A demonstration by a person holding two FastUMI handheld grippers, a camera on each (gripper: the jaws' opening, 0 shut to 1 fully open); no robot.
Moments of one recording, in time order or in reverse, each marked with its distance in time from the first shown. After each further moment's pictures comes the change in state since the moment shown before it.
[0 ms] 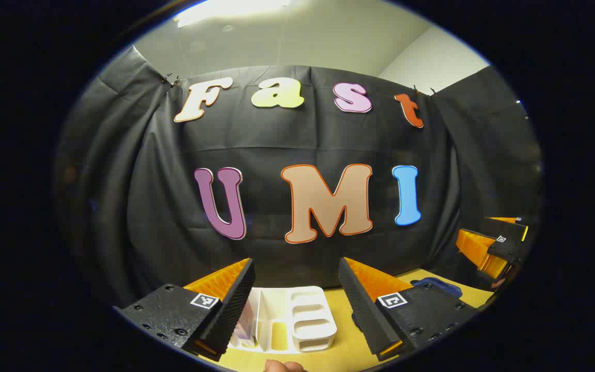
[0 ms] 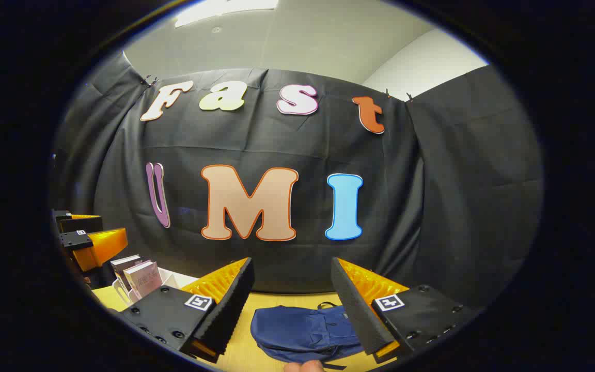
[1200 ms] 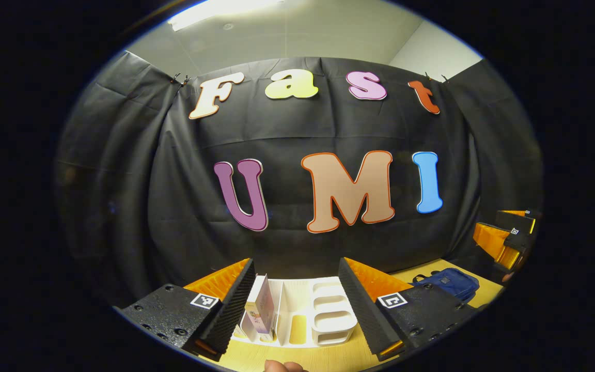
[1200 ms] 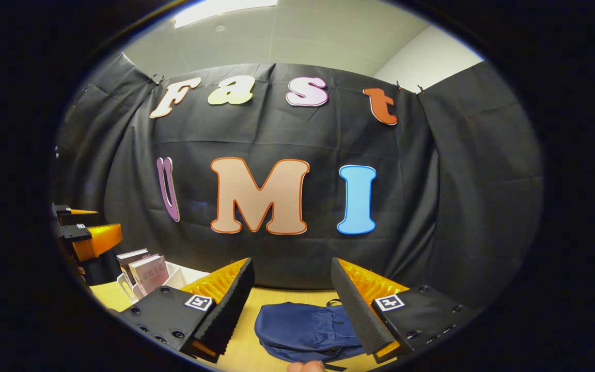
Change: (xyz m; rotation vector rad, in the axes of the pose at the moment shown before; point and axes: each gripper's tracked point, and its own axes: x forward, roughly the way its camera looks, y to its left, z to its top) left arm -0.002 0.021 -0.015 0.035 0.065 0.130; right arm 0.014 -0.001 -0.022 -0.021 0.044 0.088
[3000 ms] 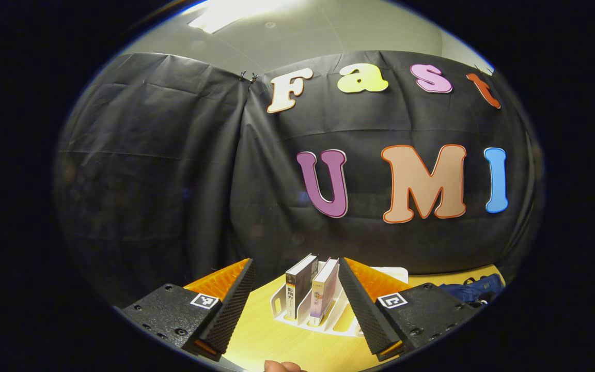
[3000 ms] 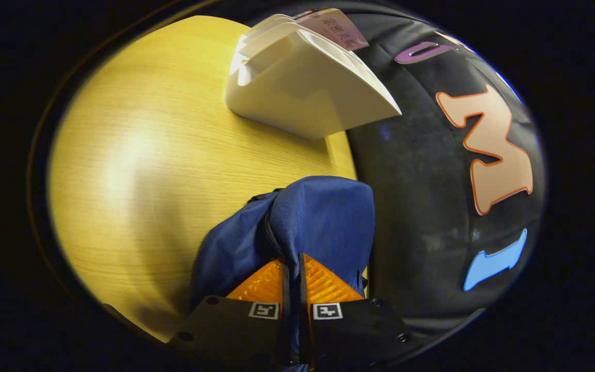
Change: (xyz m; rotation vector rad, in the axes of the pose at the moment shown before) left arm -0.023 0.058 -0.025 -0.055 0.057 0.442; right arm 0.068 0.034 -0.375 -1.178 0.439 0.674
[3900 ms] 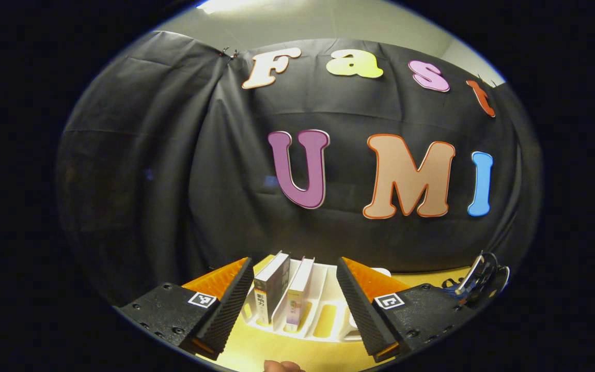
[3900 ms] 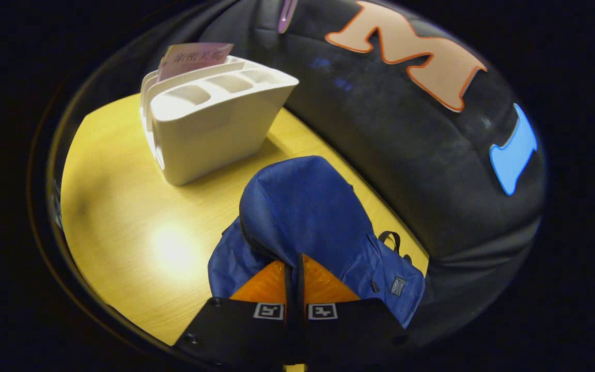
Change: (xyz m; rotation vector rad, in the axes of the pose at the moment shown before) left arm 0.079 -0.033 -0.028 -0.080 0.093 -0.243; right arm -0.038 -0.059 0.003 0.623 0.075 0.093
